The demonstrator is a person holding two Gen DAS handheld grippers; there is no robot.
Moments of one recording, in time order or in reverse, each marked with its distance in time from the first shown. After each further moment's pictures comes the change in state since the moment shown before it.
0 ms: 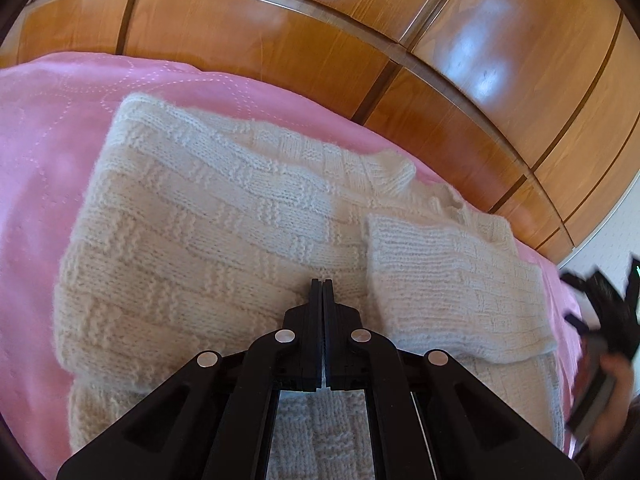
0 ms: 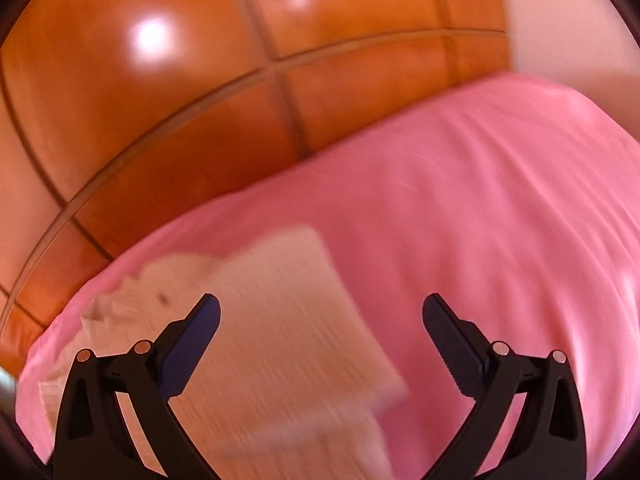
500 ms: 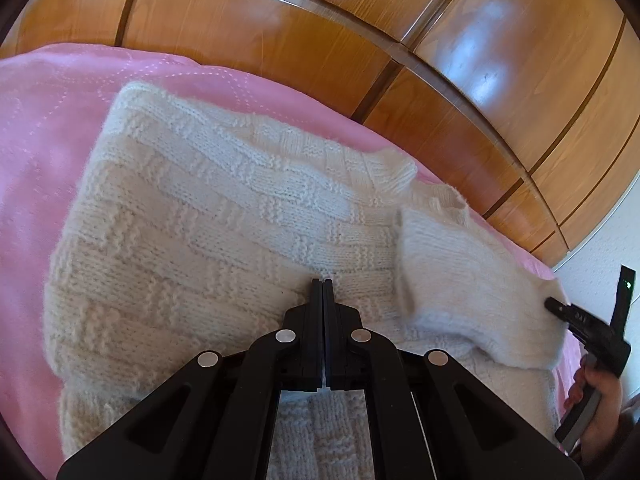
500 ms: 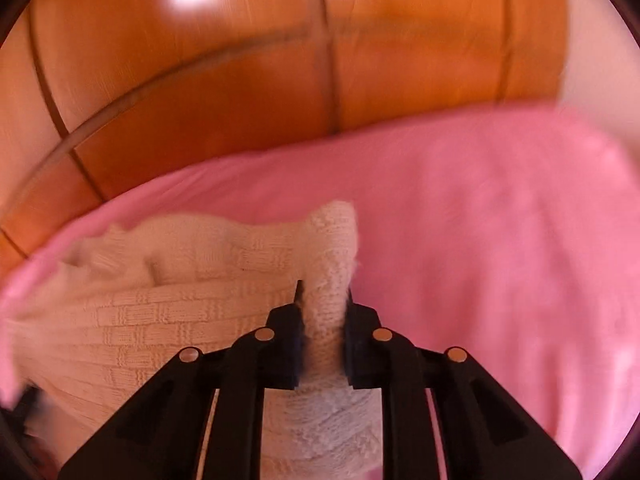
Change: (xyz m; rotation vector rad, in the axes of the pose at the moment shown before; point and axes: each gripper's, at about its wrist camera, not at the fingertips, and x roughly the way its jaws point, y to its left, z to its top) left arm 0.002 0.005 -0.001 -0.011 0.004 -0.017; right arm -0.010 0.007 -0.033 -0.217 -0.046 -0.176
